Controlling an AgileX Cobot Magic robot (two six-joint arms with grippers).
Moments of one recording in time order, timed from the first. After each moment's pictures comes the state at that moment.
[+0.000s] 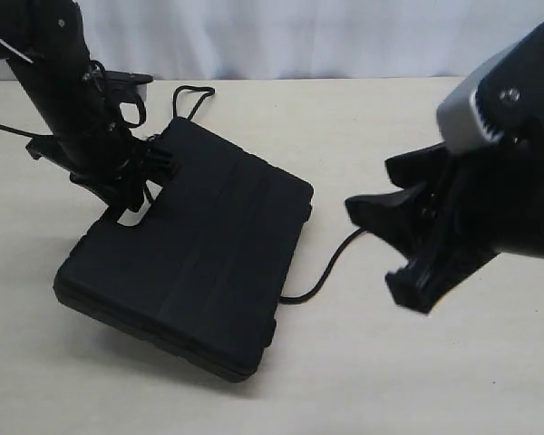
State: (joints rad) left arm -0.19 1.90 -1.33 -0.15 1.01 -0.01; right arm 0.64 0.96 -0.67 0.25 0.38 -0.38
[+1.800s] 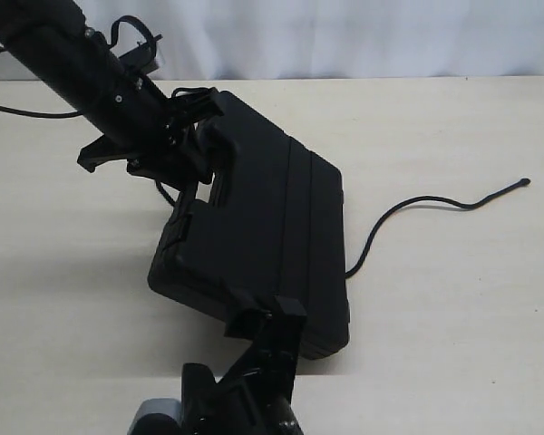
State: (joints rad) left arm -0.19 1.85 -1.34 -0.61 0.99 -0.01; right arm 1.59 1.83 -0.71 -1.69 1.13 1.62
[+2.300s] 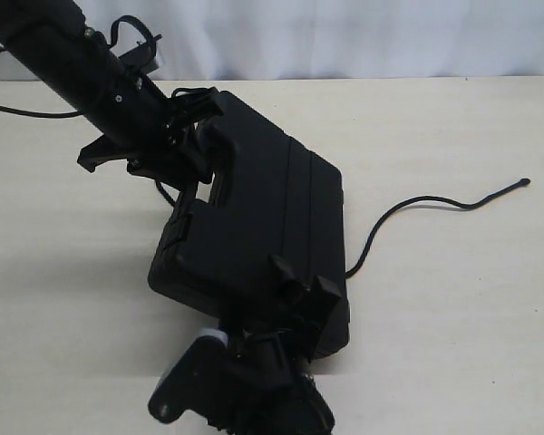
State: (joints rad) left arm -0.19 1.85 -1.34 -0.61 0.99 -0.01; right arm 1.44 1.99 -0.71 -1.74 1.20 1.89
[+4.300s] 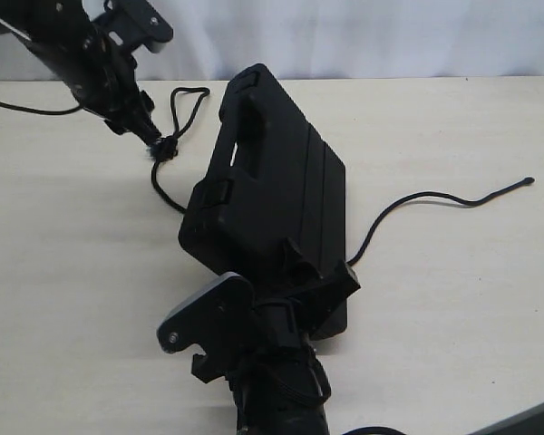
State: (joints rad) left arm -0.19 1.91 -1.41 0.16 0.65 0.39; right arm 1.36 1.99 -0.79 -1.67 1.21 2.08
